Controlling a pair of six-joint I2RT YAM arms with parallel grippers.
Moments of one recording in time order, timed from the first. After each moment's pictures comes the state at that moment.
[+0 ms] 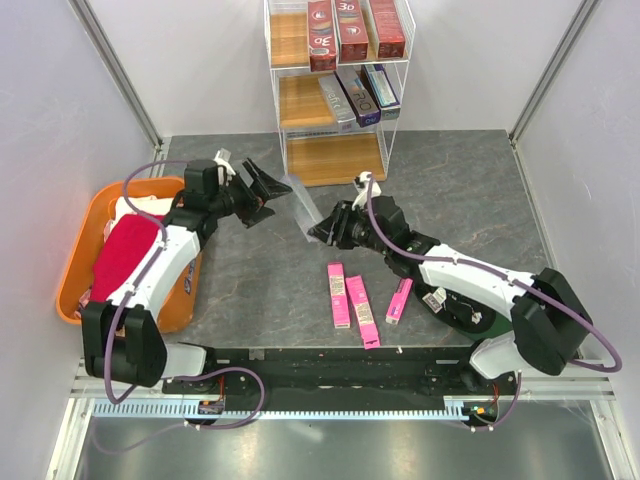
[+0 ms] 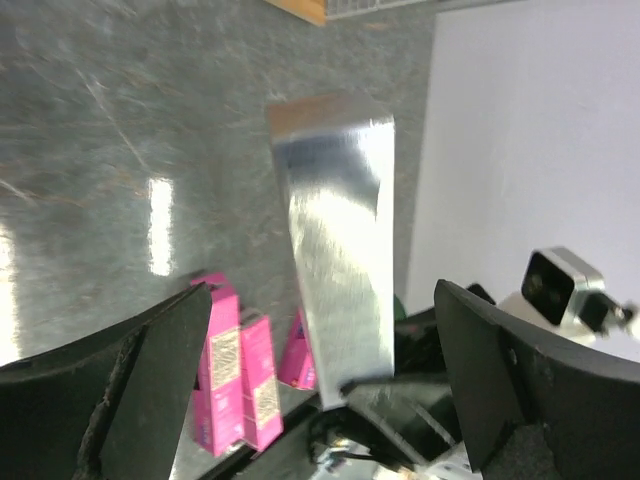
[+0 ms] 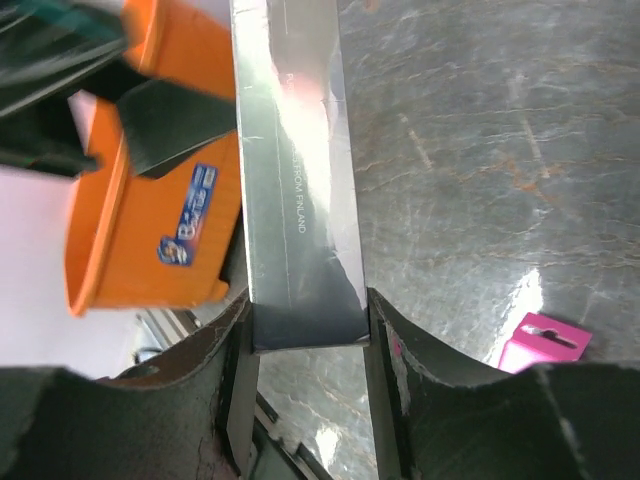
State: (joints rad) left arm -0.17 1.33 1.00 -0.19 0.52 -0.93; right arm 0.77 1.44 0.93 0.18 -0.09 0.78
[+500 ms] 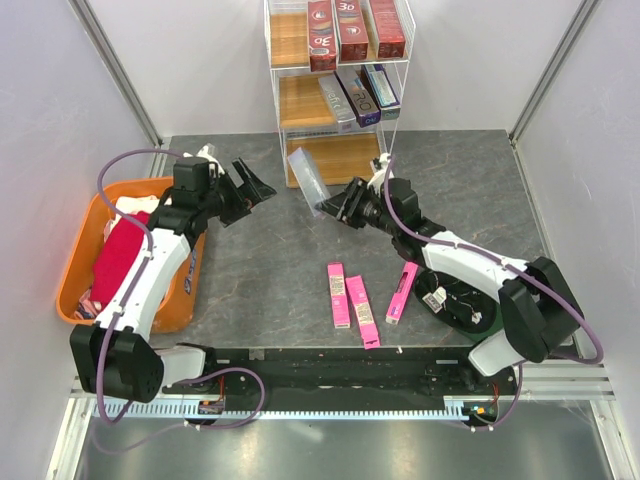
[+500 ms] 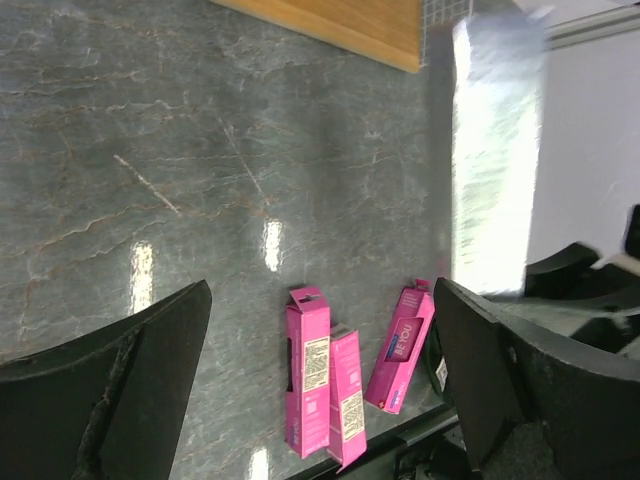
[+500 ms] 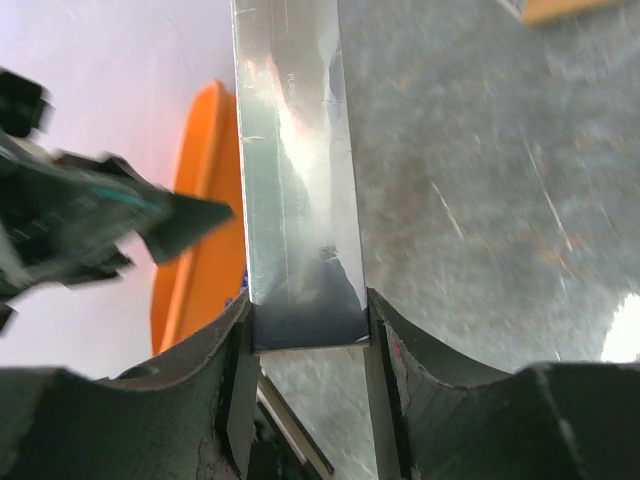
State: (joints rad) left arm -0.16 1.25 1.11 -0.45 0.29 -0.71; right arm 0.61 1.51 0.94 0.34 -0.24 0.95
